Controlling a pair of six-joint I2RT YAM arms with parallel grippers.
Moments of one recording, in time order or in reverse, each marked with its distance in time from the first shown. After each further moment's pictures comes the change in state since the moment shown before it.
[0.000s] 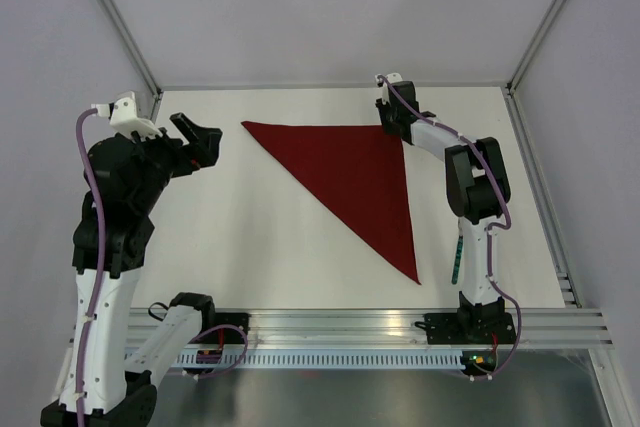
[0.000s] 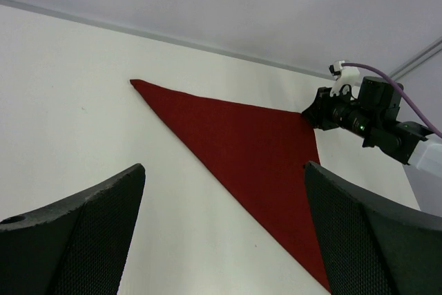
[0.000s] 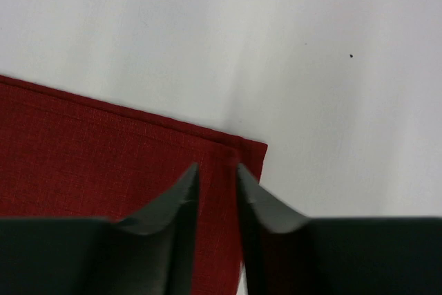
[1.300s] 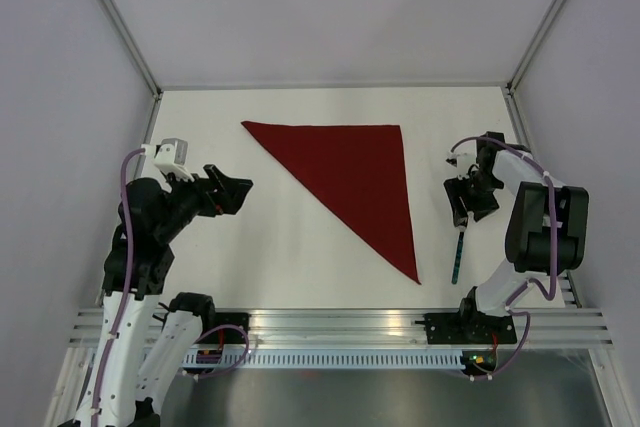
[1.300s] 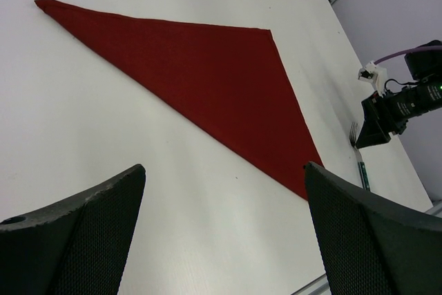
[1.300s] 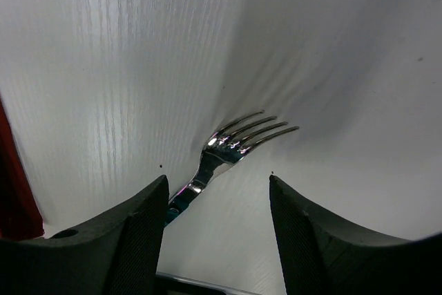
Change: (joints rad) left arm 0.000 -0.224 -0.434 0.125 0.285 0.008; right arm -0.427 -0.529 -0.549 -0.790 -0.264 -0.288
